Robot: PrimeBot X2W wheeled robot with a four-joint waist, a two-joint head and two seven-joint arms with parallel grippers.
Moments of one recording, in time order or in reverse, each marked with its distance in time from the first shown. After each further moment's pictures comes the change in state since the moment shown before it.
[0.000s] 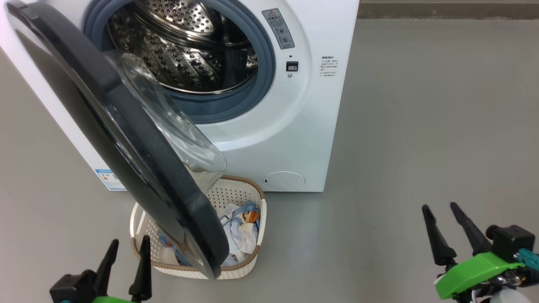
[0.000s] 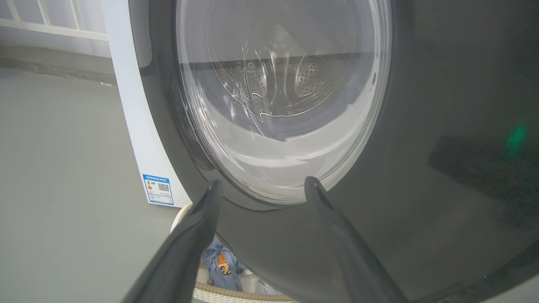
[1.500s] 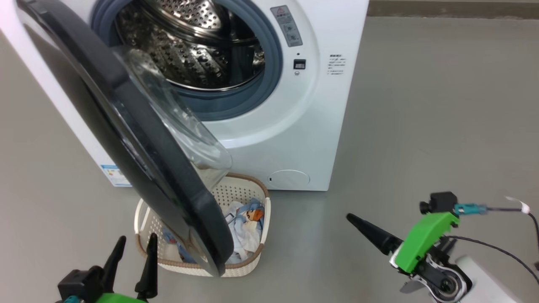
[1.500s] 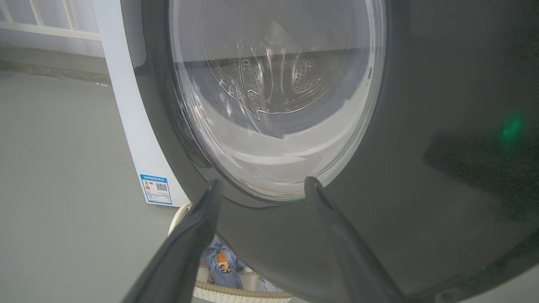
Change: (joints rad) left arm -0.019 0.011 -0.041 0.009 -0.001 0.000 0.000; right arm -0.257 -0.075 0.455 0.145 0.985 0.000 0.508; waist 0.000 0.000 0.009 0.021
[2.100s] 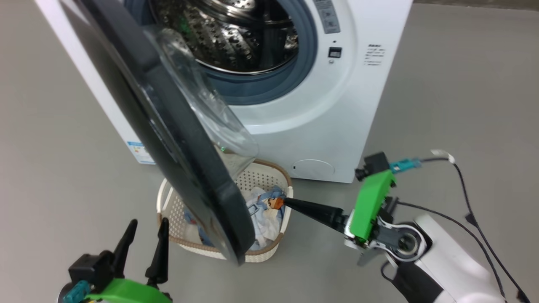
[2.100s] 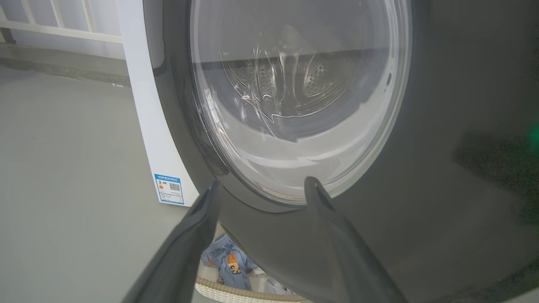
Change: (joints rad) left arm -0.065 -0.012 -0.040 0.000 0.000 0.000 0.000; right arm -0.180 0.157 0.006 0.016 0.094 0.000 0.320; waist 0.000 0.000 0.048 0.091
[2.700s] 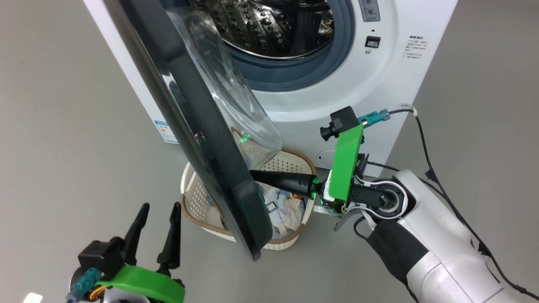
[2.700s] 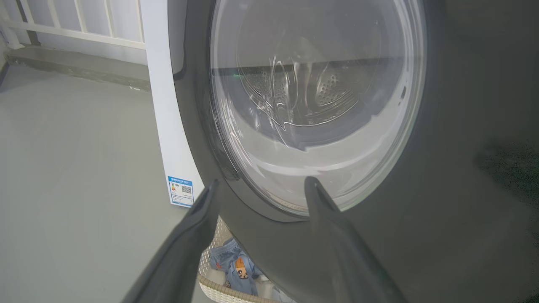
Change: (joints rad) left arm -0.037 -0.030 -0.020 -0.023 0.002 0.000 0.000; right arm -0.151 0.079 -0.014 -0.032 0.114 0.000 0.175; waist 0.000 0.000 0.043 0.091
